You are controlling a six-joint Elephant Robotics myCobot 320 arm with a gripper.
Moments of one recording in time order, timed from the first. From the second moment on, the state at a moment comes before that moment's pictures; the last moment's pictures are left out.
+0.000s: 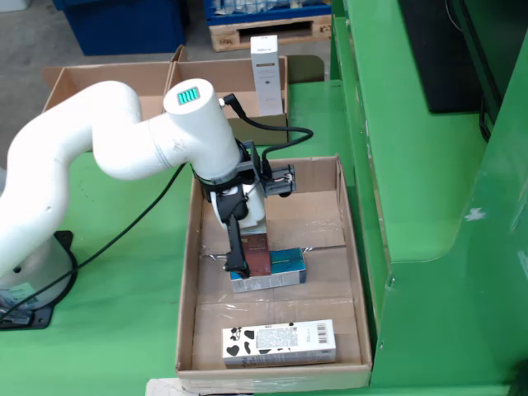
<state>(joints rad) 0.20 -0.94 -0.19 -0.22 1.56 0.18</state>
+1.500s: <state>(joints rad) 0.19 -0.99 -0.03 -0.22 1.56 0.17</state>
